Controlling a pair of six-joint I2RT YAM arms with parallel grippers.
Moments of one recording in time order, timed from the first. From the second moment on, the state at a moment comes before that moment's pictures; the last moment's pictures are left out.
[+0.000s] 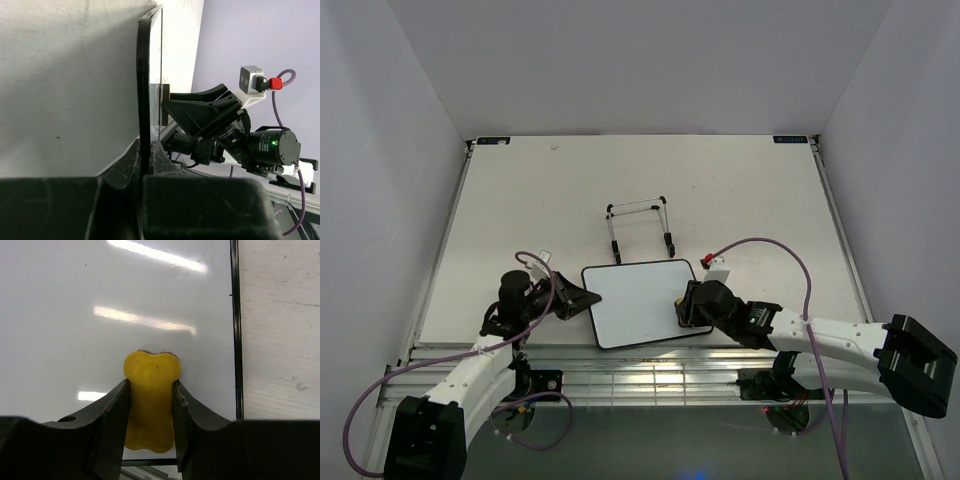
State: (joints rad) left arm -0.21 0.77 0.09 0.24 0.72 -1.13; right arm 1.07 1.06 0.38 -0.10 0.35 0.84
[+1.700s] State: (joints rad) left arm -0.24 0.73 0.08 0.22 0.67 -1.16; right arm 1.23 1.43 0.79 -0.06 0.27 0.77
